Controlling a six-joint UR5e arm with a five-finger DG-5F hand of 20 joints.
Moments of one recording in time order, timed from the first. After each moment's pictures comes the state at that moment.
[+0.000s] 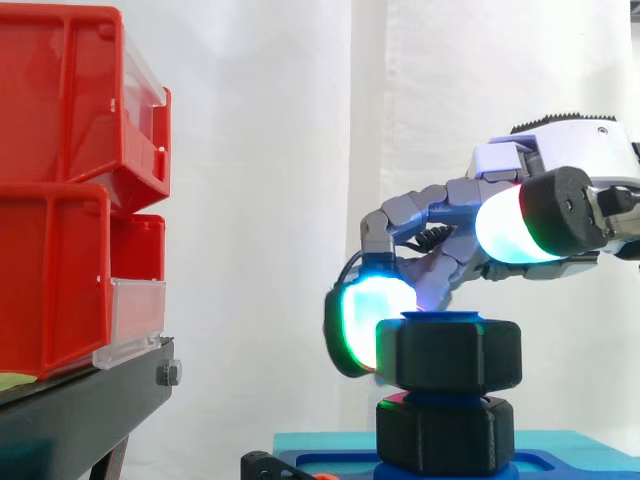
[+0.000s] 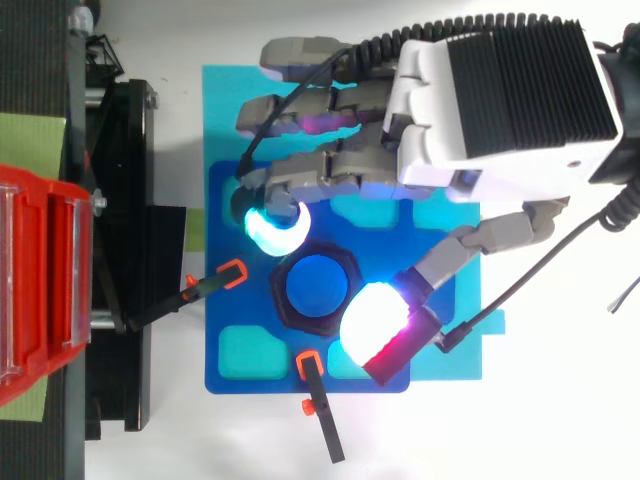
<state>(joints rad) 0.03 -2.21 -1.22 -2.85 -1.71 -1.13</state>
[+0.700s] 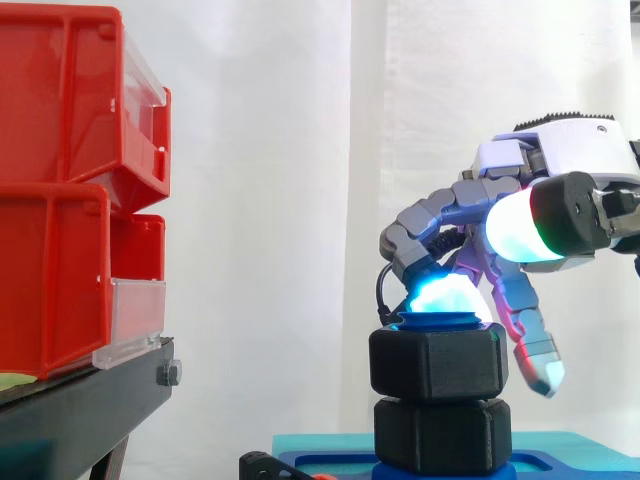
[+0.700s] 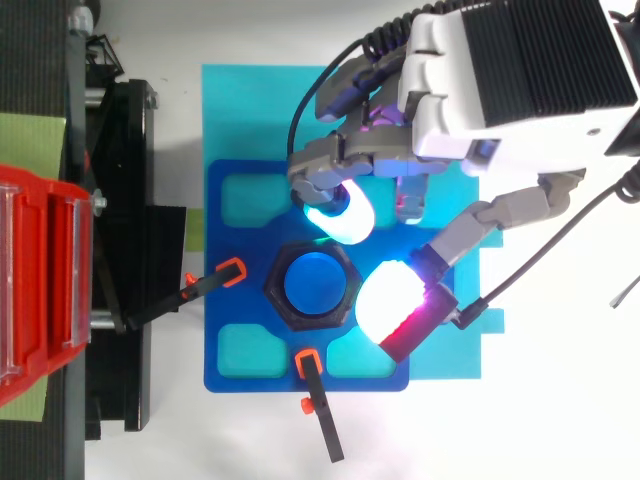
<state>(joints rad) 0.00 -2.20 -1.22 -2.85 -1.75 -1.13</state>
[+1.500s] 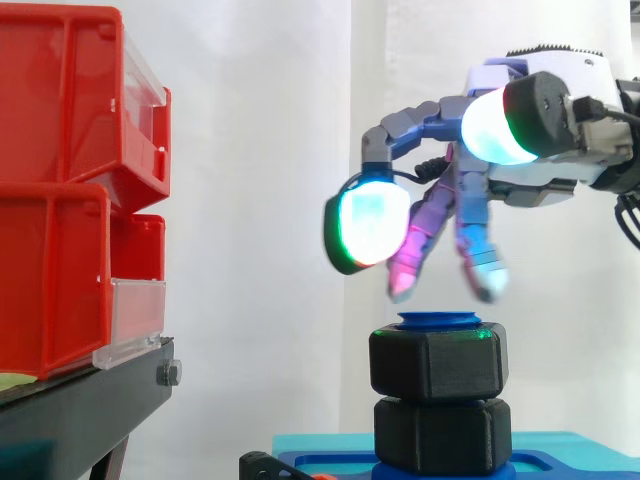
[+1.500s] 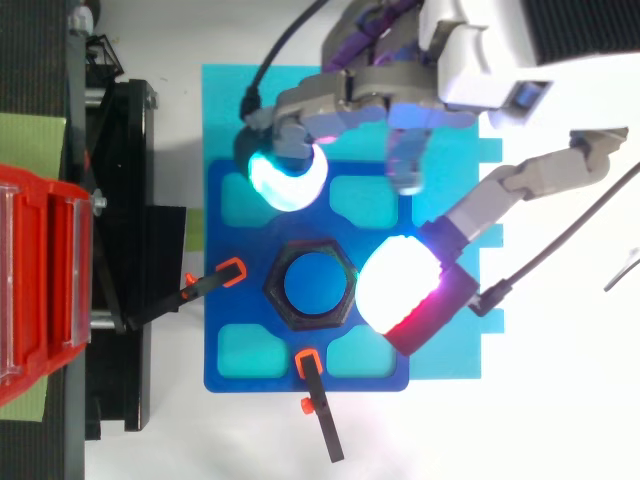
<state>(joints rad) -0.02 -2.19 -1.18 -2.83 -1.76 -1.14</state>
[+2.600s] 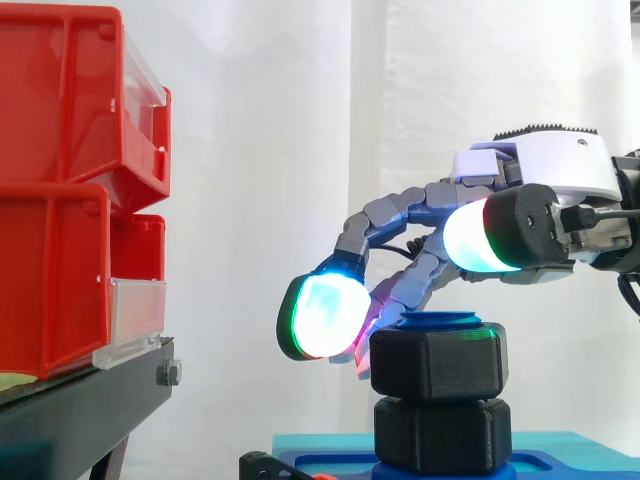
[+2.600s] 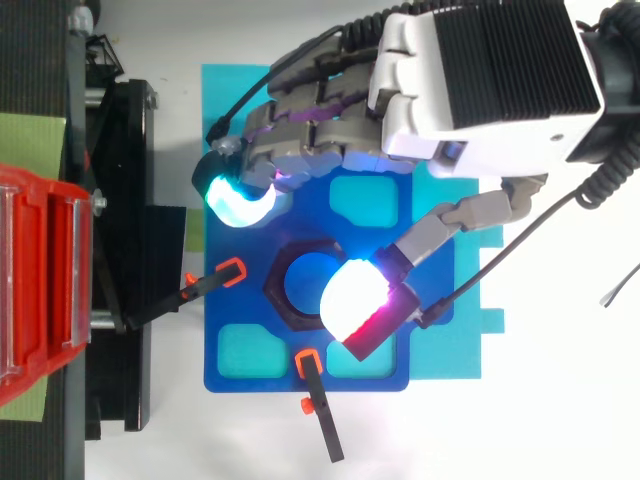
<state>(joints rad) 0.01 -2.24 -1.23 -2.76 -1.70 -1.13</state>
